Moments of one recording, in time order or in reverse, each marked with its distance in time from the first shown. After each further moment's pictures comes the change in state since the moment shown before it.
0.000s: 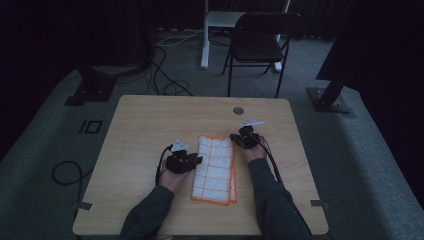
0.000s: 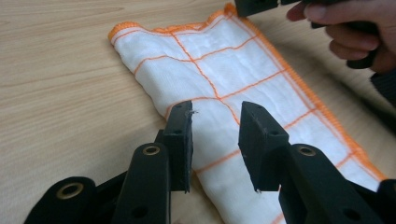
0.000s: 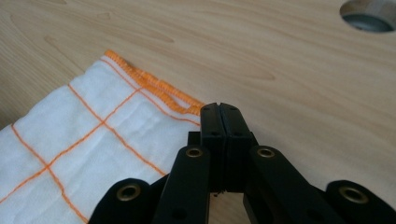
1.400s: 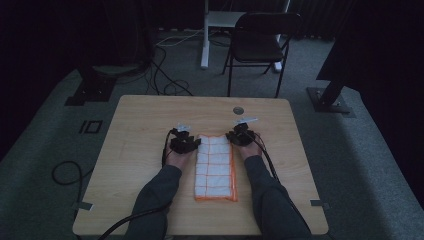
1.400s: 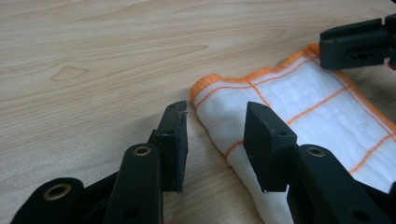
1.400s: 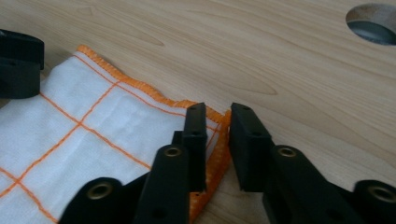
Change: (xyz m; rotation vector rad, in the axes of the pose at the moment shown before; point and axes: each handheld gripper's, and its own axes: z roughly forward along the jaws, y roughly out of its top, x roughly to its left) left arm 0.044 0.039 0.049 0.012 0.166 -0.080; right arm 0.002 0.009 0.021 0.031 -0.040 -0.026
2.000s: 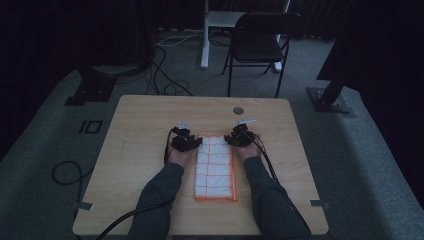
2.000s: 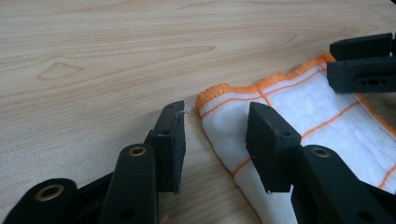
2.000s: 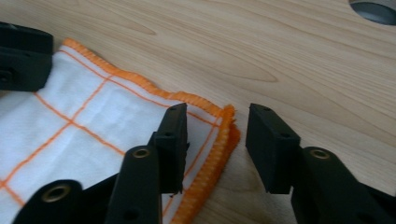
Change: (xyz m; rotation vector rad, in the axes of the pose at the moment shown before) left arm 0.004 0.004 0.014 0.011 -0.002 -0.046; right arm 0.001 -0.004 0.006 0.026 -0.024 0.030
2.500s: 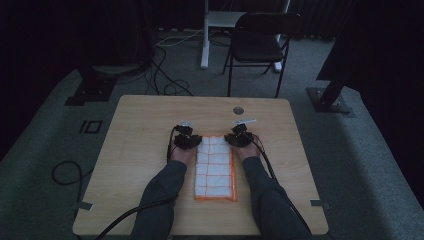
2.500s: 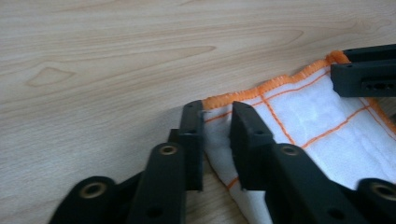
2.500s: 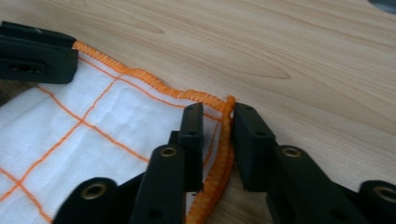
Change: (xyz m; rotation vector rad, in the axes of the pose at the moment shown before) left arm -0.005 0.008 0.007 0.043 0.016 -0.005; right arm 0.002 0.000 0.002 0.009 0.036 0.027
